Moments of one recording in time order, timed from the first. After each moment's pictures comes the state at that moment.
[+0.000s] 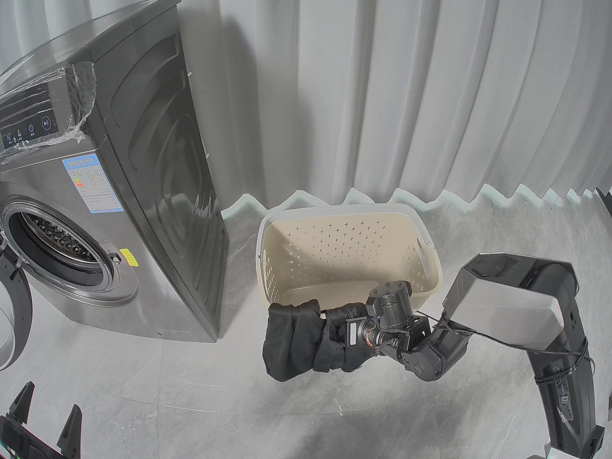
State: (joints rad) left arm 0.00 0.02 -0.02 0.00 0.01 -0.05; right arm 0.59 2.51 -1.06 -0.89 -0.20 0.29
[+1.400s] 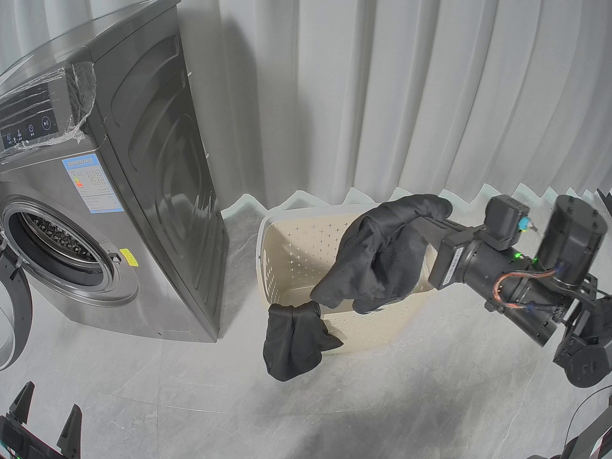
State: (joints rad) left arm 0.00 0.02 -0.02 0.00 0.01 -0.05; right arm 0.70 1.62 -0.58 -1.09 -0.20 0.12
